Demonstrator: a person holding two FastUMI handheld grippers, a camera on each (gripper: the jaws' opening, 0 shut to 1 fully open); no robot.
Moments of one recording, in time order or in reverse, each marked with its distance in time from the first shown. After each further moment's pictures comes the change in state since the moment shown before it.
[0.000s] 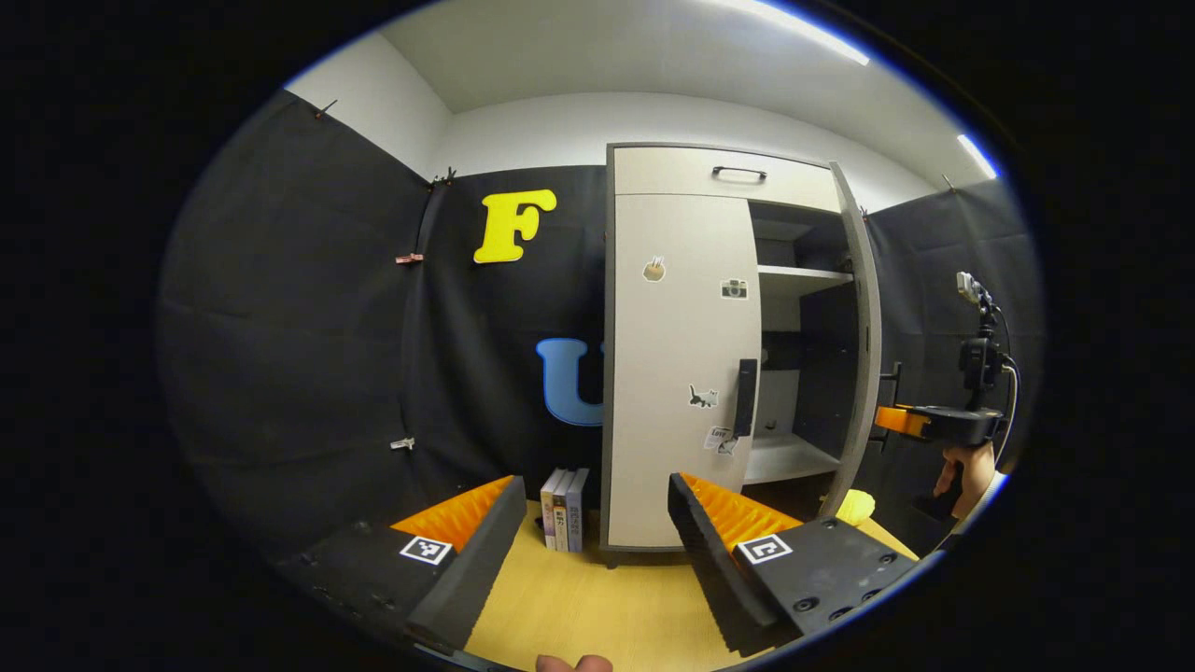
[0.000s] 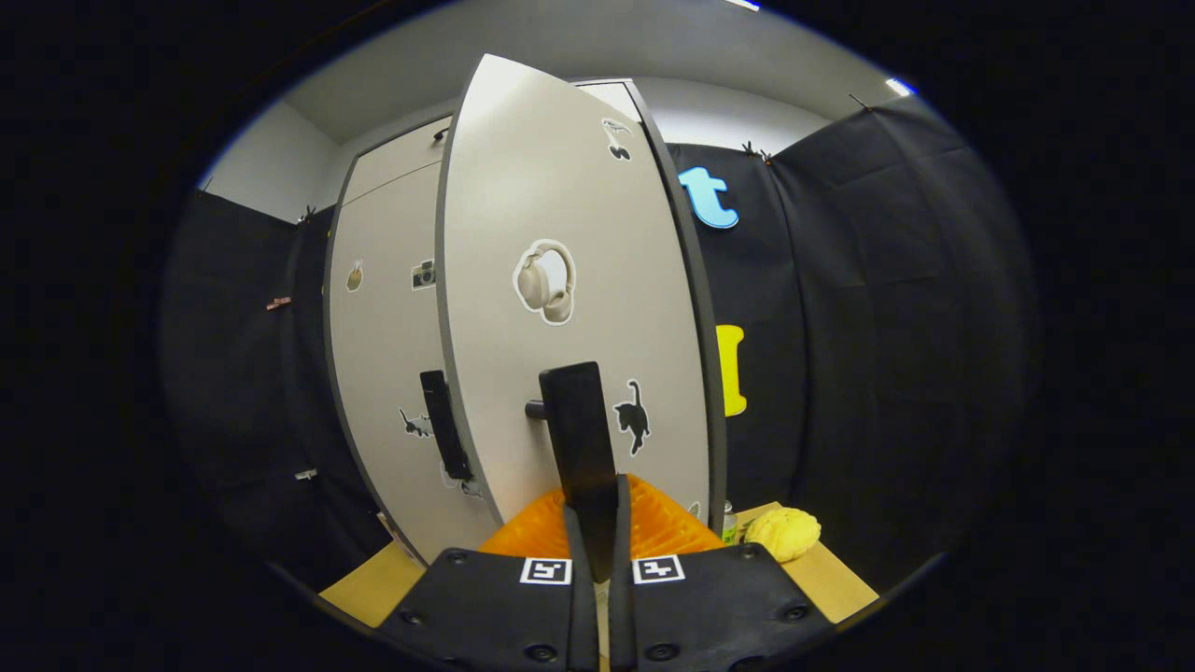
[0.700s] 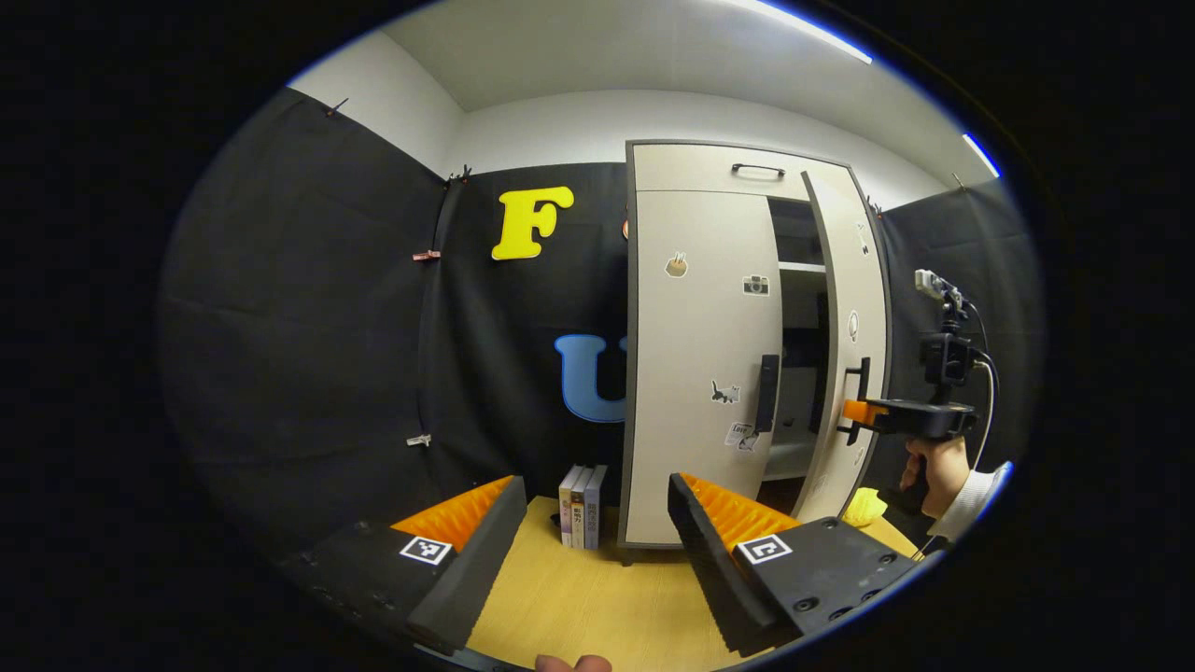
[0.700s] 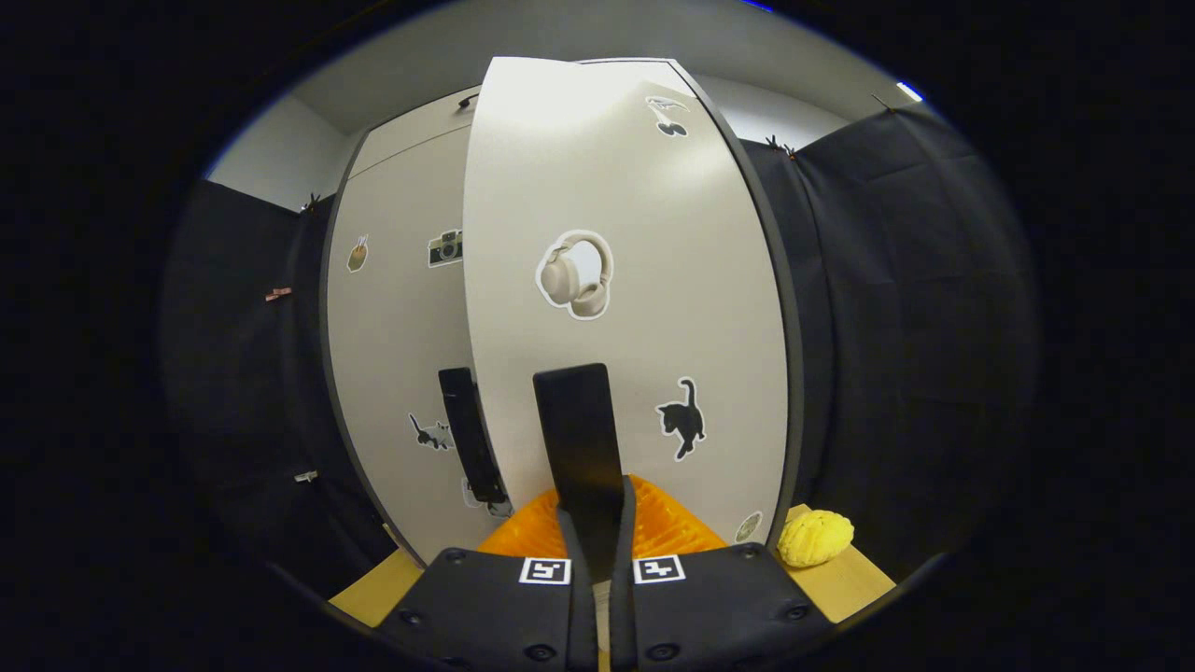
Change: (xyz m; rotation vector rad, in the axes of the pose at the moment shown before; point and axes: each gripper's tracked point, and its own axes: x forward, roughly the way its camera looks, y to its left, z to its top) left arm -0.002 0.028 -0.007 0.001 0.016 0.061; right arm 0.035 0.047 -0.011 0.012 0.020 0.016
